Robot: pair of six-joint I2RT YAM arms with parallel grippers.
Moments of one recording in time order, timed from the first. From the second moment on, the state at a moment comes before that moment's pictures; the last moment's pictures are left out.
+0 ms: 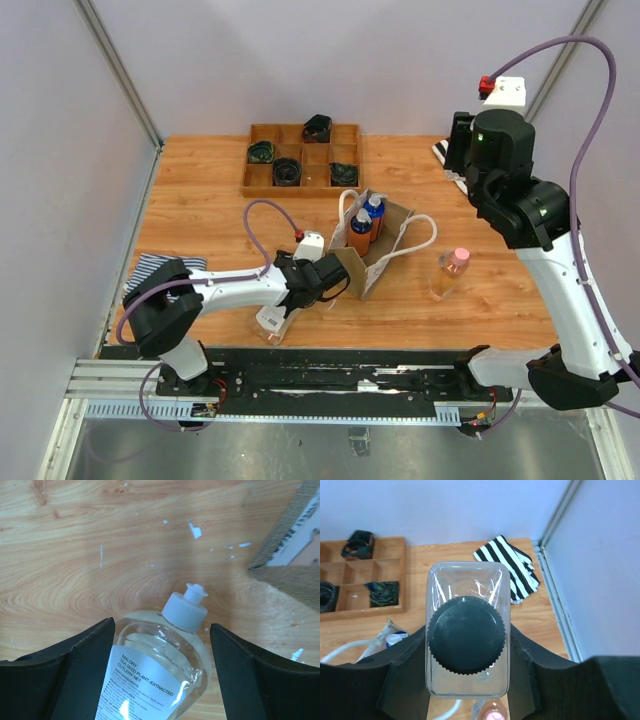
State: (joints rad) left arm -1.03 1.61 0.93 -0.57 -0.75 -0.78; right arm 0.54 1.25 1.81 -0.81 0.66 0.12
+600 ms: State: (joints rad) left arm -0.99 1.73 1.01 -0.46 -0.63 -0.63; right arm 0.33 1.25 1.64 -0.85 0.55 0.14
